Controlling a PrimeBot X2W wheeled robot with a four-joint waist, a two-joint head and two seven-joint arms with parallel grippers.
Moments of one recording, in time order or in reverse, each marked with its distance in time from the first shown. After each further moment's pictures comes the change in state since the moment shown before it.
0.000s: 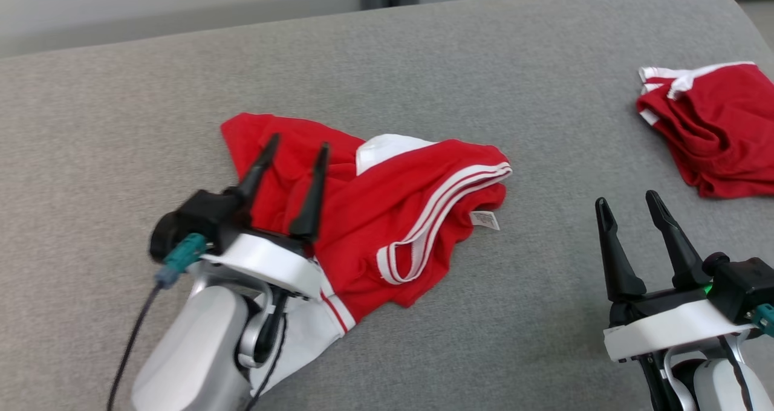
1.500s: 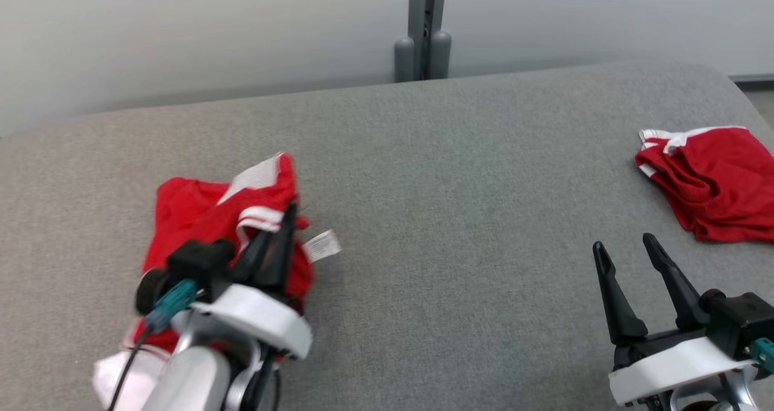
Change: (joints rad) left arm 0.252 0.018 0.137 -0.234 0.079 -0.011 0.201; right arm 0.141 -0.014 0.002 -0.107 -0.018 0.000 0.093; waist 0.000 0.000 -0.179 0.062
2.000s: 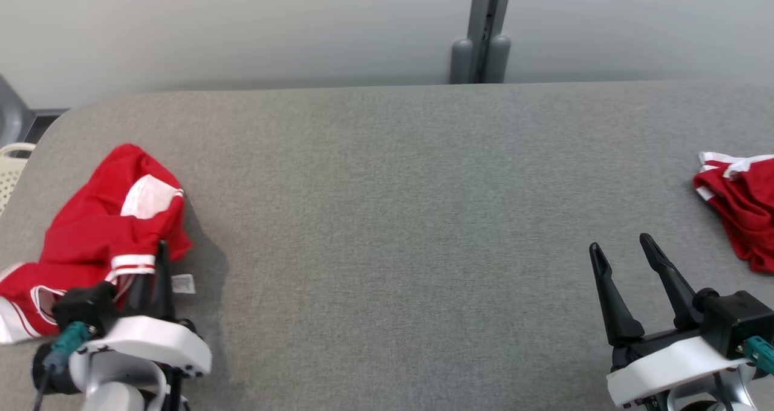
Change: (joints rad) left arm 0.040 0.060 0.206 0.237 -0.052 0.057 -0.133; right arm -0.009 -0.006 0.009 -0.001 -0.022 0.000 0.013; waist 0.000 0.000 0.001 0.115
